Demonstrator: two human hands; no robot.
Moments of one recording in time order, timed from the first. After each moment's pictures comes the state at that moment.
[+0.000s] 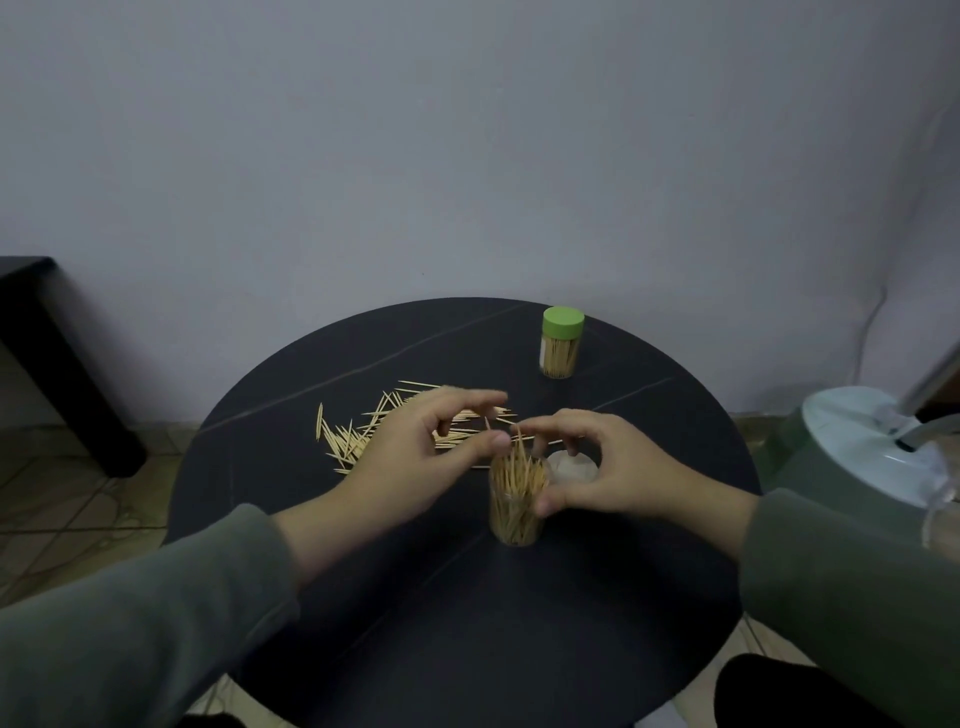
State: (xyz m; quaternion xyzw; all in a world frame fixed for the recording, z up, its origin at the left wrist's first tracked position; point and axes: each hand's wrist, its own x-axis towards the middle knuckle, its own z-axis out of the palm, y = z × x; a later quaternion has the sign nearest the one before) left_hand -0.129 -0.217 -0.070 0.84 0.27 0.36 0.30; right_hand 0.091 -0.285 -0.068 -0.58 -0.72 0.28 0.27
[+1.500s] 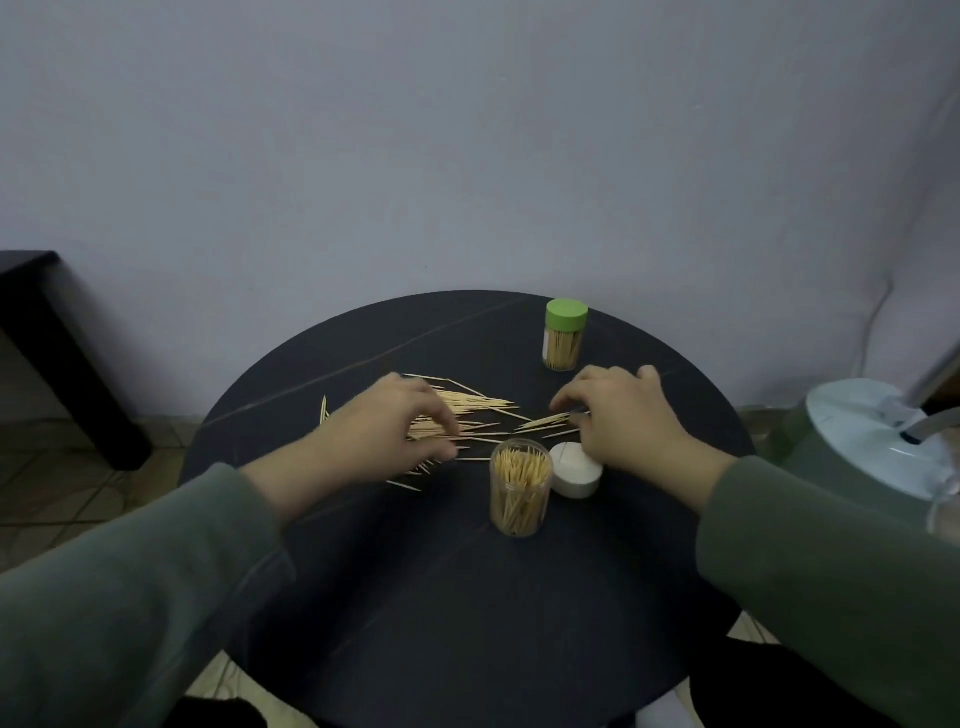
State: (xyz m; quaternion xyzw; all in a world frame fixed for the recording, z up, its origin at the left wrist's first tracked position) left_hand -0.151 -0.176 -0.064 0.92 0.35 0.11 0.12; right_hand 0.096 -0.251 -0.065 -0.73 -0.68 -0.05 0.06
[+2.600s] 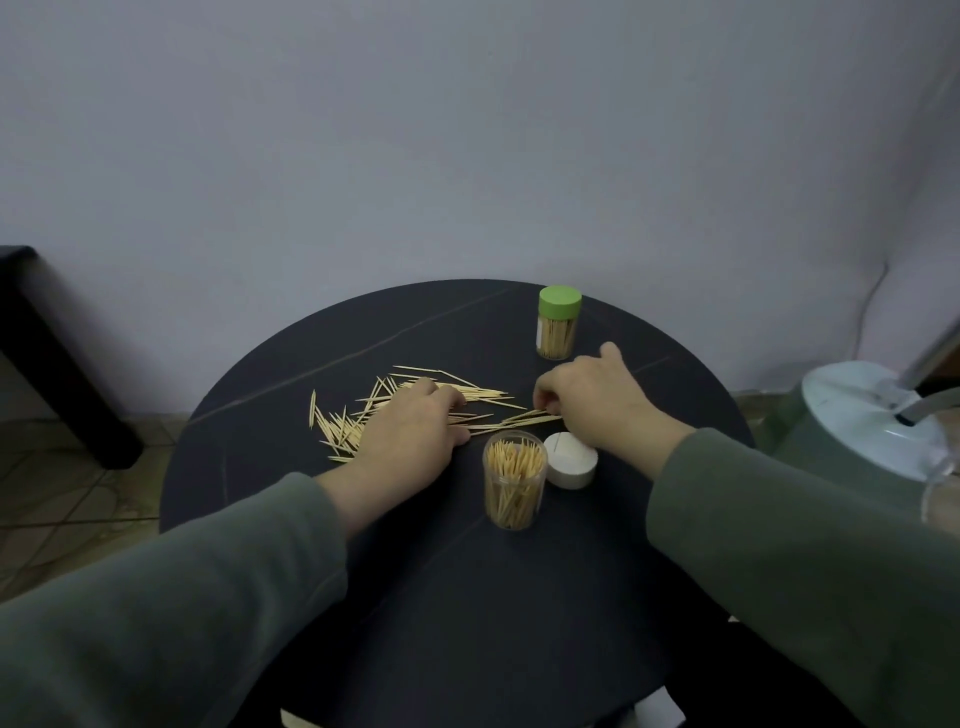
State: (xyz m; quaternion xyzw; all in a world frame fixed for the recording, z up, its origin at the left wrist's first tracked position) left_hand -0.108 -0.180 -0.097 0.87 0.48 0.12 0.06; right_hand 0.092 -0.225 -0.073 -0.70 -0.71 -0.09 -0.02
